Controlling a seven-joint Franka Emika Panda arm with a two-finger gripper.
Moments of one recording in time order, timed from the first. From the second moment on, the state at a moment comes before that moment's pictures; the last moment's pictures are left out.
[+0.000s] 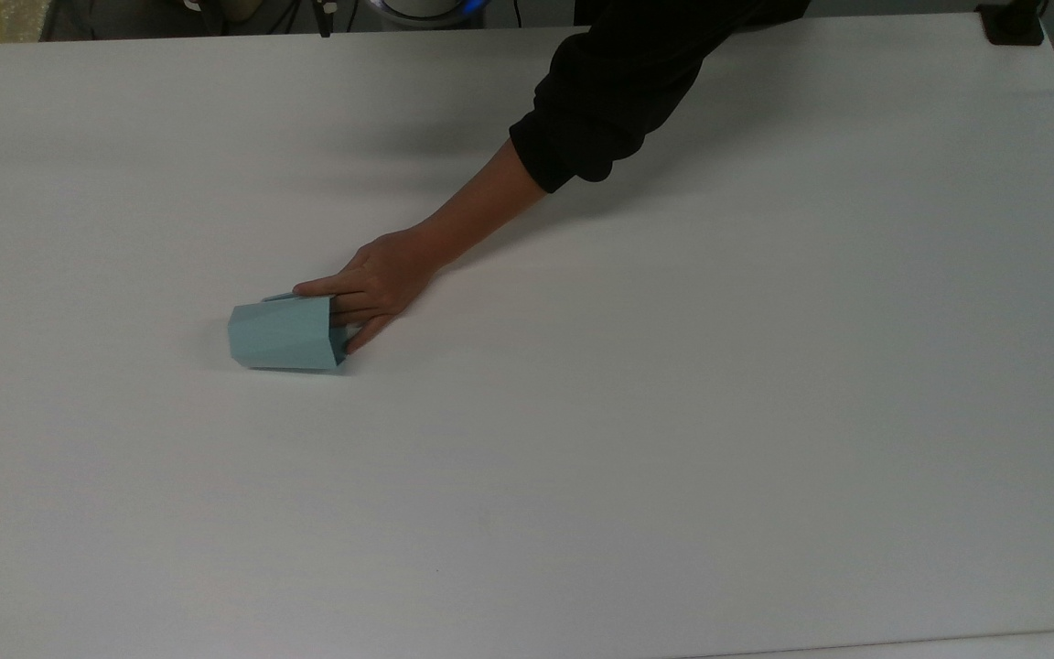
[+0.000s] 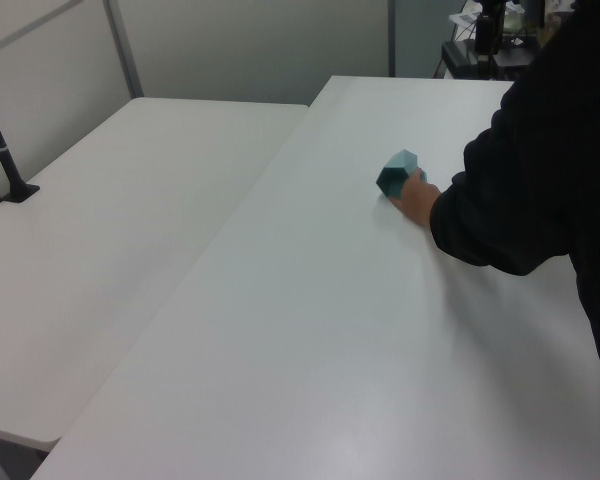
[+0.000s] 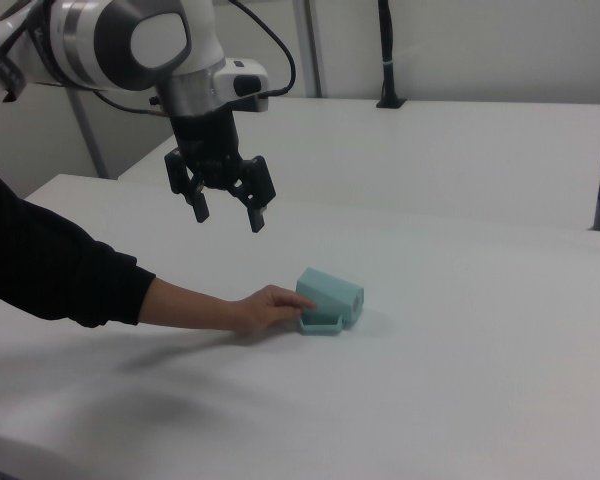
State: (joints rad) arm 0.33 -0.14 -0.29 -1.80 -0.07 1.68 -0.07
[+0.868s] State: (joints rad) arm 0.32 -0.15 -0.30 -1.80 -0.06 1.69 -0.07
